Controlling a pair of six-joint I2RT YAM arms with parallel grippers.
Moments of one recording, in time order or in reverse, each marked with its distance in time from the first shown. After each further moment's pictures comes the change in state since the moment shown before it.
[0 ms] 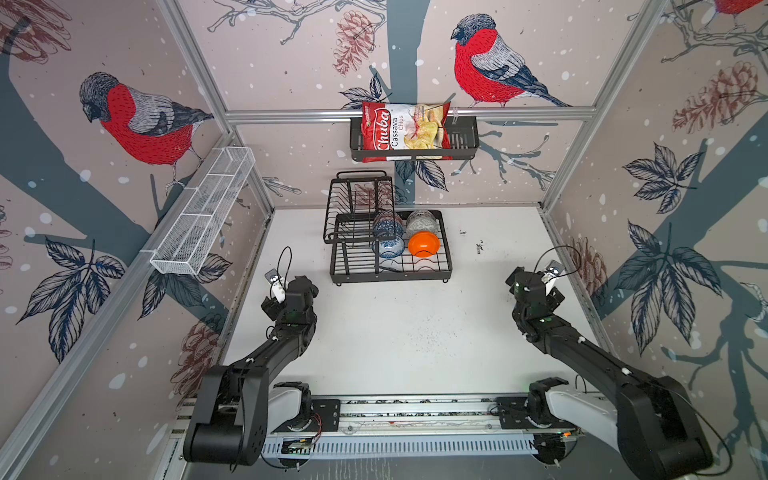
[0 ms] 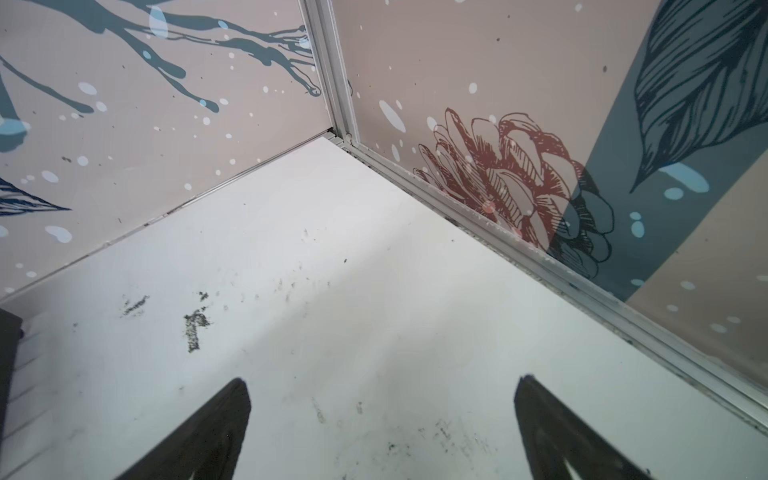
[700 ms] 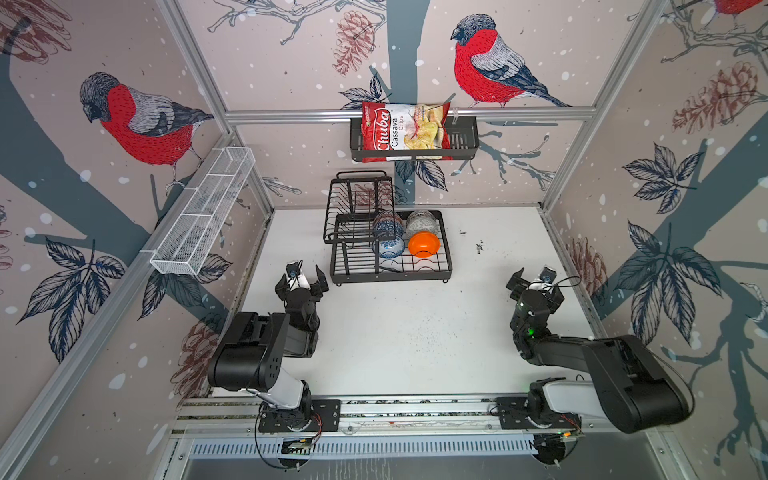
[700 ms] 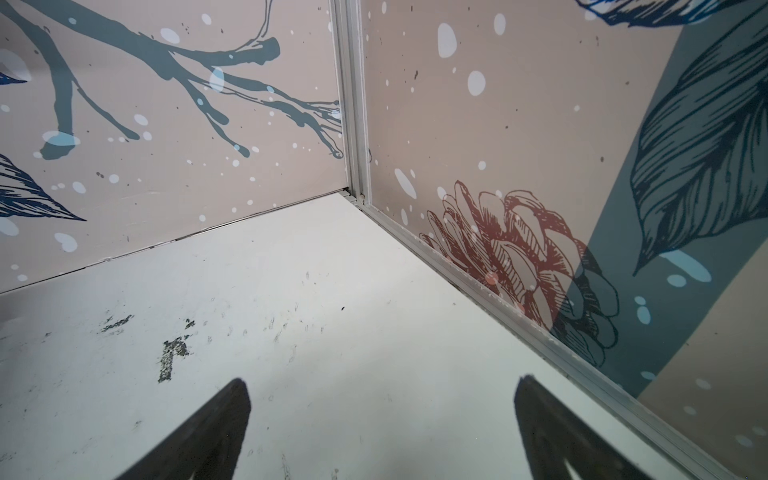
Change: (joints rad) left arm 0.010 0.321 -0.076 0.755 0.333 0.343; right arm -0.027 0.246 -0.193 0.789 -0.036 -0.338
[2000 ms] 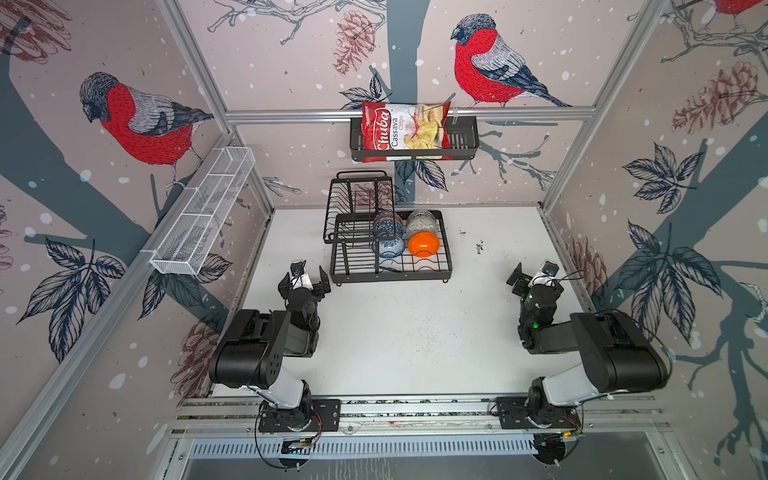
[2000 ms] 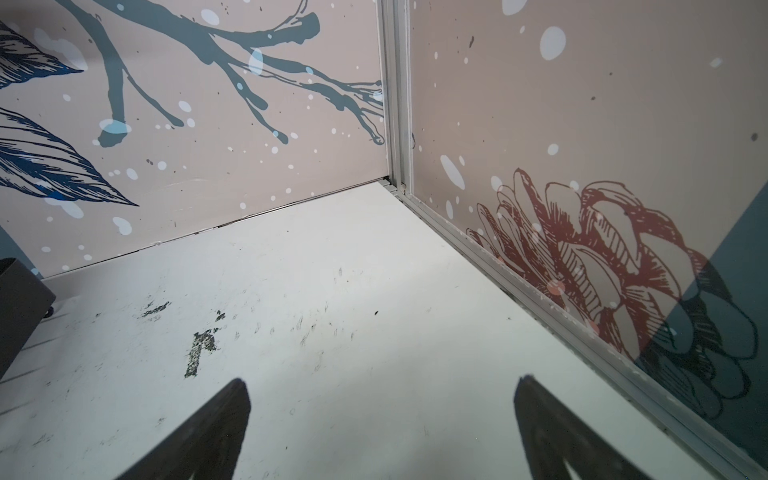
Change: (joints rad) left arm -0.007 0.018 0.000 0.039 0.042 0.036; right arm -0.172 0.181 0.039 0.130 -0.317 0.006
